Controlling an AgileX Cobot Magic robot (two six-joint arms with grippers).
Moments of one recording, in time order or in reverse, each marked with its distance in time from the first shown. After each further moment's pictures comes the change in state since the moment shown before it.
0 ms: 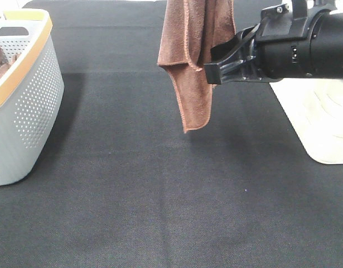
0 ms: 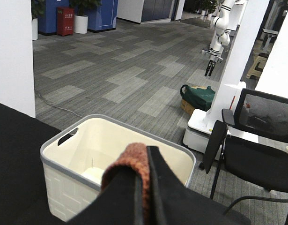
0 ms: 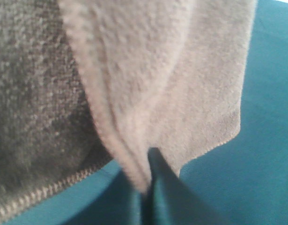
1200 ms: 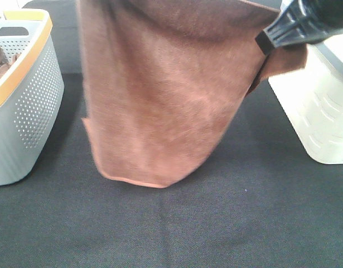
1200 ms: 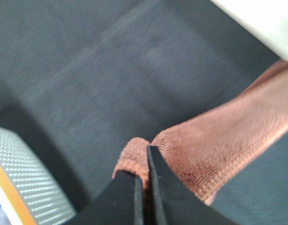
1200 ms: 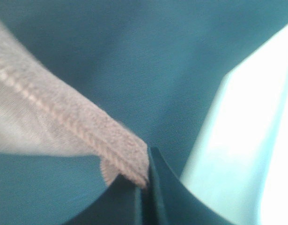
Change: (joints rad) left arm 0.000 0.038 -0.001 0.965 0.521 -0.579; right arm 0.000 0.078 -0.420 -1.478 0.806 1.197
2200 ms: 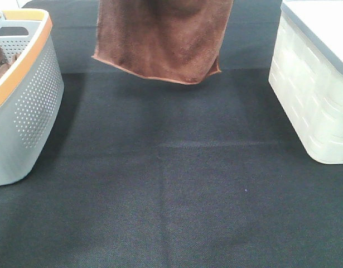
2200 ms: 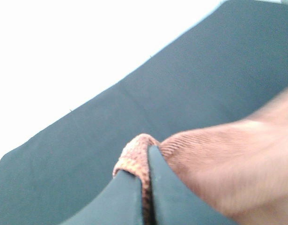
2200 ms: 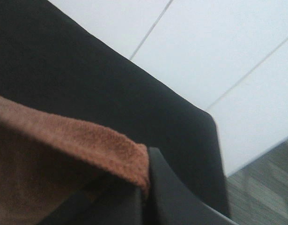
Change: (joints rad) left arm 0.103 0.261 0.000 0.484 -0.833 -0.214; right arm -0.203 0.484 -0.423 -0.740 -0.496 0.467
